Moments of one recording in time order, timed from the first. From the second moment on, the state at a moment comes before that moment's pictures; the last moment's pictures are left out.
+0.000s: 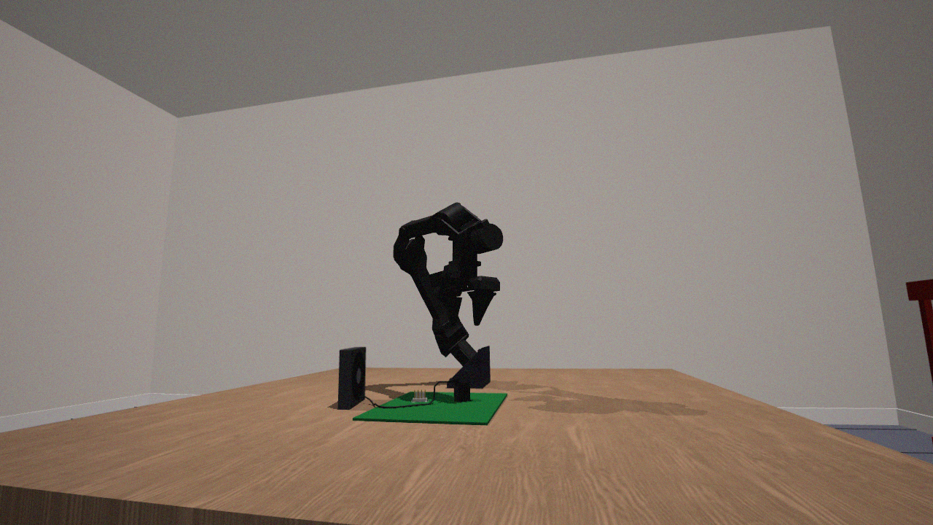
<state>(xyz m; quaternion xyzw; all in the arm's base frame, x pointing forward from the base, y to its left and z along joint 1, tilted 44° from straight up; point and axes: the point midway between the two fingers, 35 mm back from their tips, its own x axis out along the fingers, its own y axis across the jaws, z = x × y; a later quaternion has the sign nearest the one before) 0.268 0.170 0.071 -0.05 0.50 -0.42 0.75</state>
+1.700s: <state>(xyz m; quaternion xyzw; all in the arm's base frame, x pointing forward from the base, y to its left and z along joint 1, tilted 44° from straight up) 0.285 0.073 -0.031 -0.05 0.52 -0.41 0.75</state>
